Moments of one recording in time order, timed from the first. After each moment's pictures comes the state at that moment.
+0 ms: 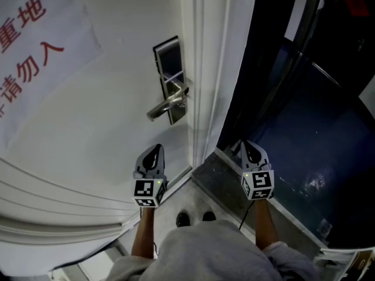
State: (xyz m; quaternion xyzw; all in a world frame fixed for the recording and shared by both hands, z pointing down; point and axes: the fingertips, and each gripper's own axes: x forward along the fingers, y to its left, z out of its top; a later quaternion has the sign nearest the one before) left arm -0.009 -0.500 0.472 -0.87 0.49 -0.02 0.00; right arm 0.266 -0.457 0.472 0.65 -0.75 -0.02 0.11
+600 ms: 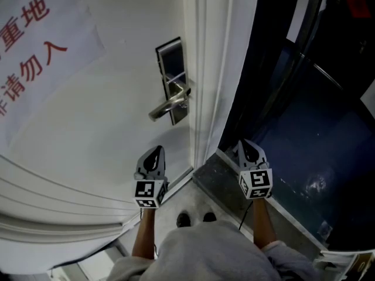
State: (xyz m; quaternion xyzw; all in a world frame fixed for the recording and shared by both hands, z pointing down) left arm -0.013 -0.498 0.476 -0.87 0.49 -0.03 0.00; right arm 0.252 -0.466 0.465 0.64 -0.76 -0.03 0.10
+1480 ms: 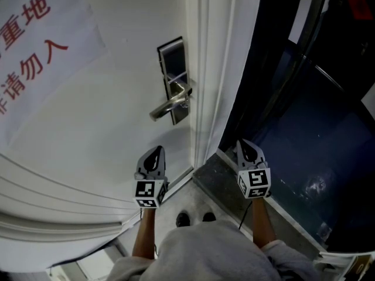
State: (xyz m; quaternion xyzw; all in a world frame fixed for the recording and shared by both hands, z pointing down) left arm -0.015 -0.499 0.480 -0.87 0.50 -0.03 -0.01; right arm 0.247 -0.472 0.470 0.63 -0.77 -0.03 0.11
